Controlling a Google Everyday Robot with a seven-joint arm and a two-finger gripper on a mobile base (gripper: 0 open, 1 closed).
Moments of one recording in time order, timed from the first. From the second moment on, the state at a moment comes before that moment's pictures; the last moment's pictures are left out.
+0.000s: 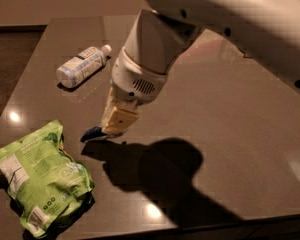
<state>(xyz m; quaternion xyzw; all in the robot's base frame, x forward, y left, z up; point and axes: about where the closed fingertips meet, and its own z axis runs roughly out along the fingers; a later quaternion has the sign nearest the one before) 0.413 0.060 0.908 -0.72 0.64 0.22 0.13</state>
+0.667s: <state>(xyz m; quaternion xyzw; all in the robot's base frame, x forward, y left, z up) 0.392 0.083 0.913 -0.74 0.62 0.24 0.14</state>
